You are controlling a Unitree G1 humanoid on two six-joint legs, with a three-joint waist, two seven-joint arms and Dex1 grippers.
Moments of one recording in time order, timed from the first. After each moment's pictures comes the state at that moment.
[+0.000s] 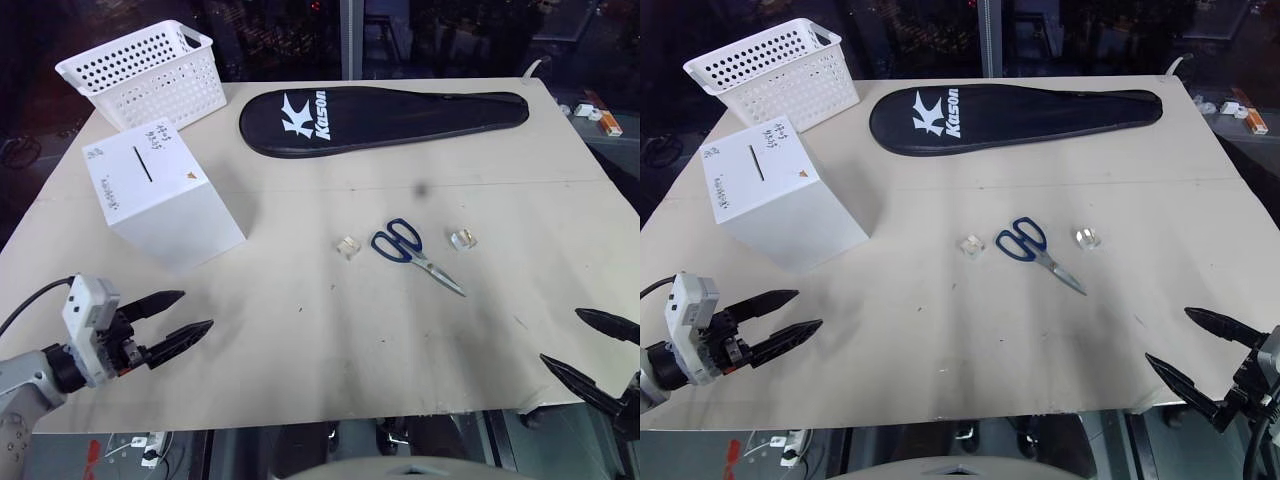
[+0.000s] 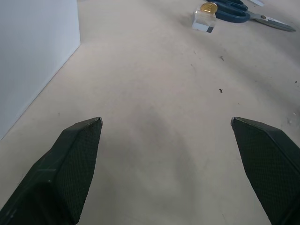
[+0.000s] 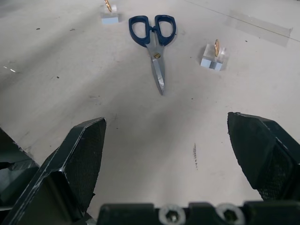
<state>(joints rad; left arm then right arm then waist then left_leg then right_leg) 0.40 0.81 0.62 -0.27 -0.69 0.47 -1.09 0.73 -0.62 -0.75 -0.69 0.64 0.29 1.01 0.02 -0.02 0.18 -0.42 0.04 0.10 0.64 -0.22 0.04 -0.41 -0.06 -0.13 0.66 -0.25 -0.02</state>
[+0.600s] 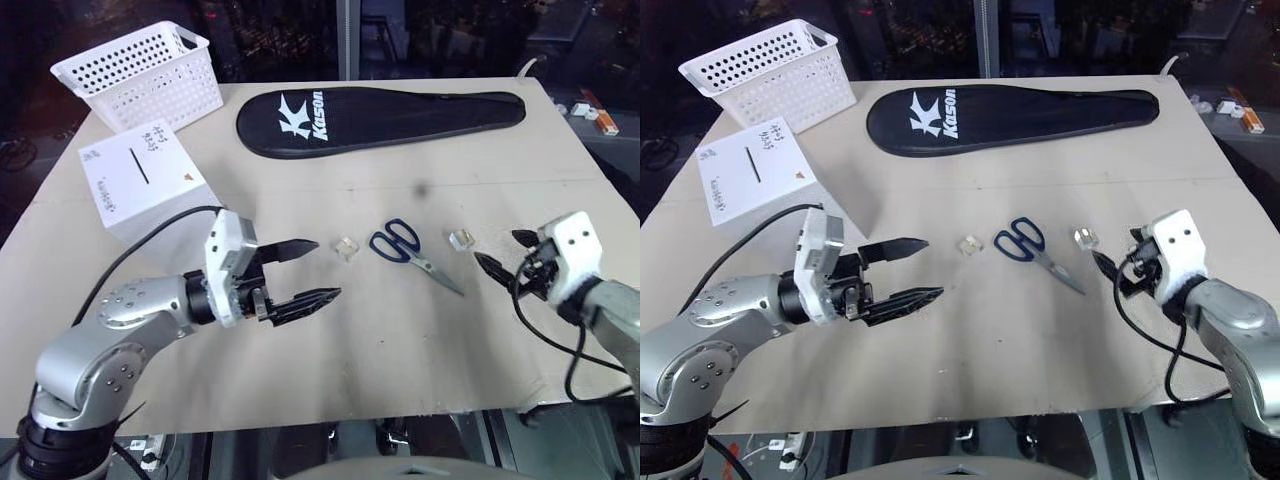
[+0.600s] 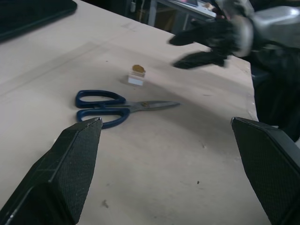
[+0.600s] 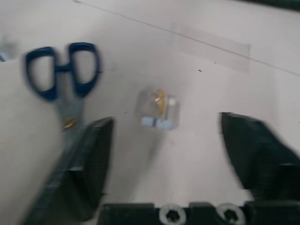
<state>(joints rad) -0.07 0.78 0.19 -0.63 -0.88 0.71 -0.82 -0.11 -0.67 -0.18 -0.57 0.45 0.89 0.38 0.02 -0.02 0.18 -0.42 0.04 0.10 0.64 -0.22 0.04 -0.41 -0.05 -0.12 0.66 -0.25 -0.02</state>
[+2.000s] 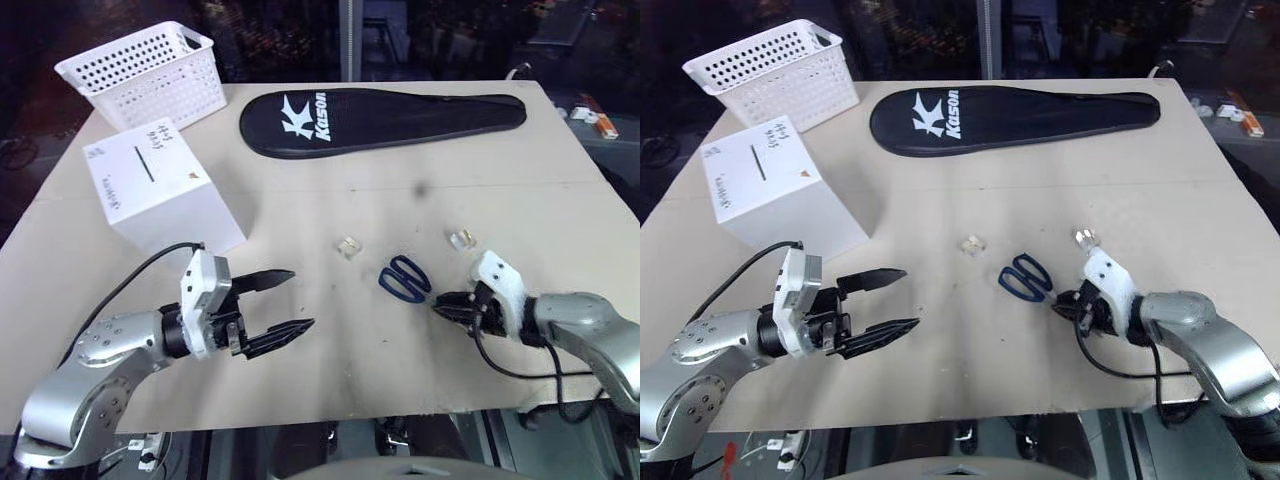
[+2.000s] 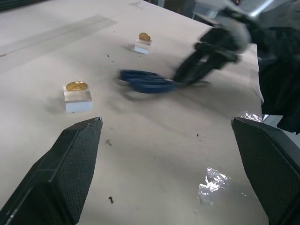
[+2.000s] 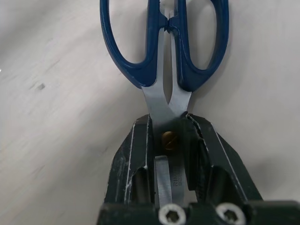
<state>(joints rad) 0.15 0.77 0.24 -0.56 -0.76 0.50 -0.99 0.11 -0.79 -0.06 -0.67 0.43 0.92 0.69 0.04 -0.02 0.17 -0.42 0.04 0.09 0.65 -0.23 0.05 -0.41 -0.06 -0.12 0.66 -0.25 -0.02</state>
